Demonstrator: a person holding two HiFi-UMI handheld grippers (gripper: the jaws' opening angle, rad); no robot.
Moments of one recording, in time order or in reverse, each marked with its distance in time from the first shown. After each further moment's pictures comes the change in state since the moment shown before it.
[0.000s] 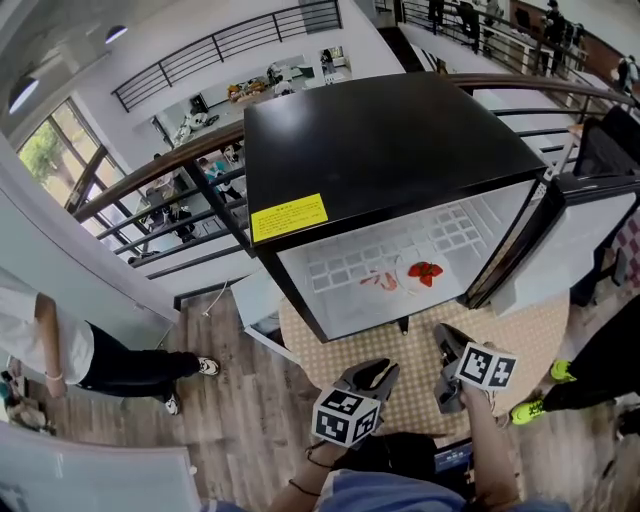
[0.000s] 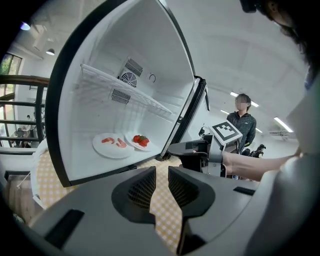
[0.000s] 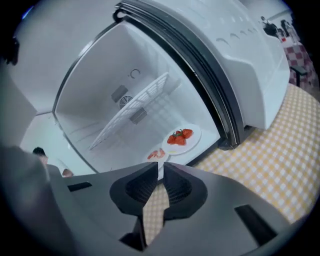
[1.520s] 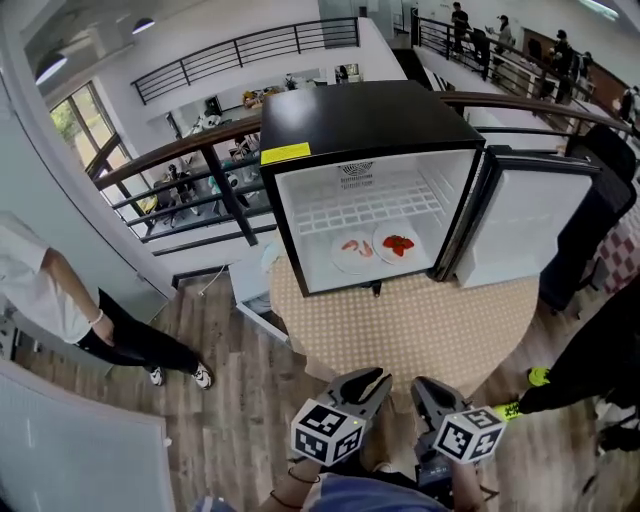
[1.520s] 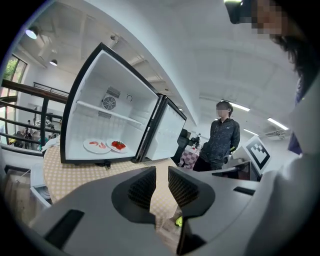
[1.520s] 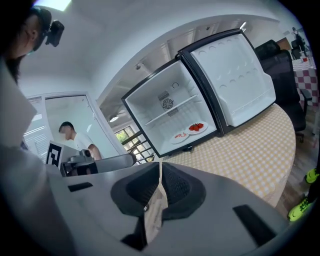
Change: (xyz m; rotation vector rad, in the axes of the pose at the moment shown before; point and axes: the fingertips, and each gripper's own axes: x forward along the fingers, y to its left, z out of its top) left arm -0.091 -0.167 -0.033 0.032 -0.166 -0.010; right arm -0.226 0.066 -0.118 -0.240 0.052 0.171
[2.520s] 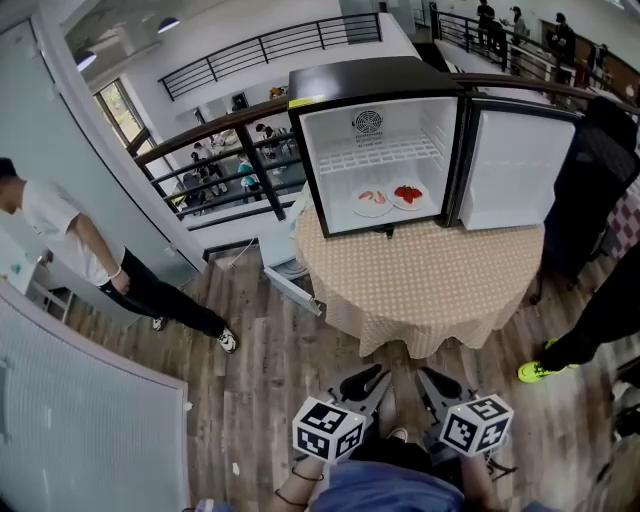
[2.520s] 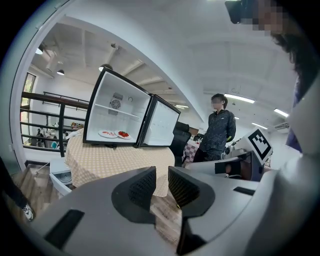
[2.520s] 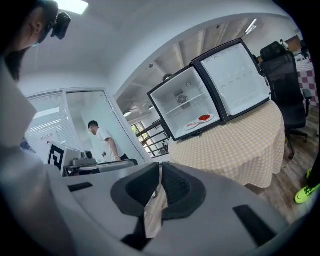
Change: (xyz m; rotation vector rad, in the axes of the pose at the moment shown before) left arm -0.113 -0.117 -0.106 0.021 0.010 0.124; right arm -0.132 0.060 -0.110 -0.077 0.039 0.099
